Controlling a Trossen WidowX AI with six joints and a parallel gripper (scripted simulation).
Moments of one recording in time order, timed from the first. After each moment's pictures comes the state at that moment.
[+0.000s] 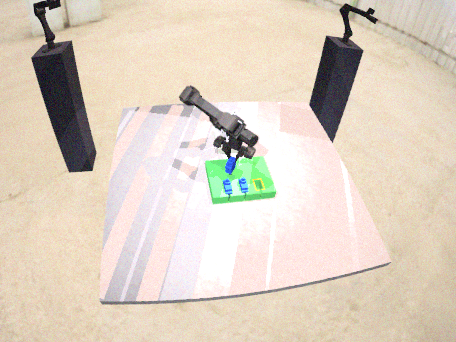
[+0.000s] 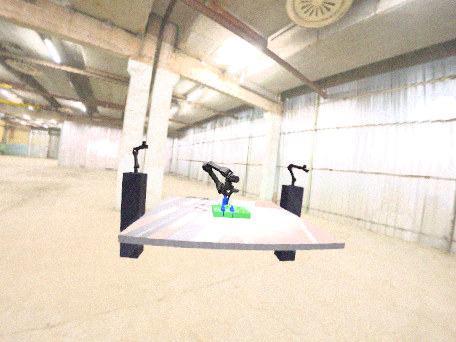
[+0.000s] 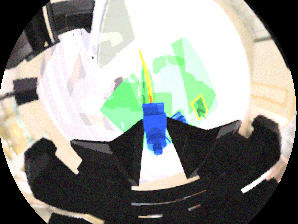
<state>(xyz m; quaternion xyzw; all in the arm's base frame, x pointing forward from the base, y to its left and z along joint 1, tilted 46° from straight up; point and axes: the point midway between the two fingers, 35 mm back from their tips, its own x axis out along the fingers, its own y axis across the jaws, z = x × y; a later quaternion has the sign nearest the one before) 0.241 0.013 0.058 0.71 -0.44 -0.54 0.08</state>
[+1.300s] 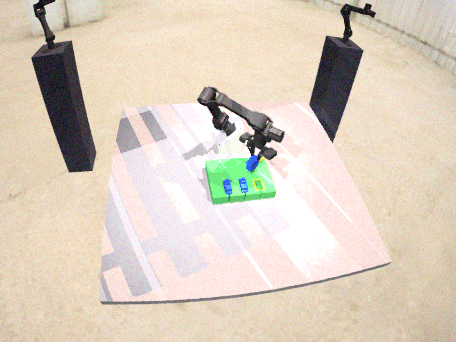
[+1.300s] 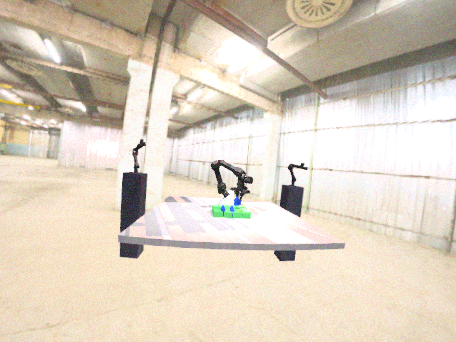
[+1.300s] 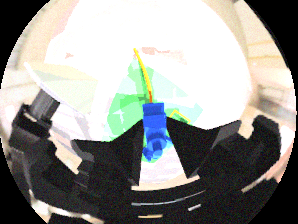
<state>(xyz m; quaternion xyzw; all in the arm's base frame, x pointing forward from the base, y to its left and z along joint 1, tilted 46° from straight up) 0.240 0.092 -0.019 0.72 -0.52 -0.46 -0.05</state>
